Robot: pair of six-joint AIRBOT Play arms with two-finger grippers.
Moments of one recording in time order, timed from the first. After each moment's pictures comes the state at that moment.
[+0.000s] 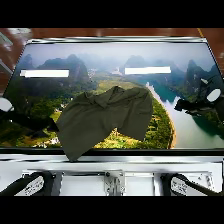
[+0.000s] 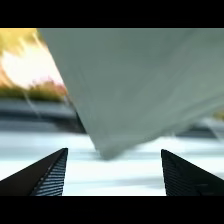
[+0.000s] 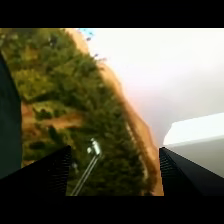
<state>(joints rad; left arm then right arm) 0.19 -1.09 0.78 1.19 -1.46 -1.59 -0.32 -1.31 1.03 -1.33 1.04 1.39</state>
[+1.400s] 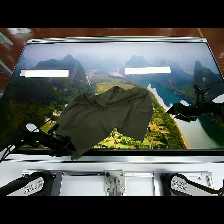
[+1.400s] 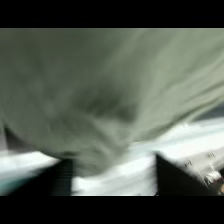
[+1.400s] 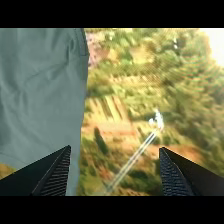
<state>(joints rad) 0.09 -1.22 0.42 0.93 -1.15 -1.48 -0.40 -1.35 0.99 -1.03 1.19 1.22</state>
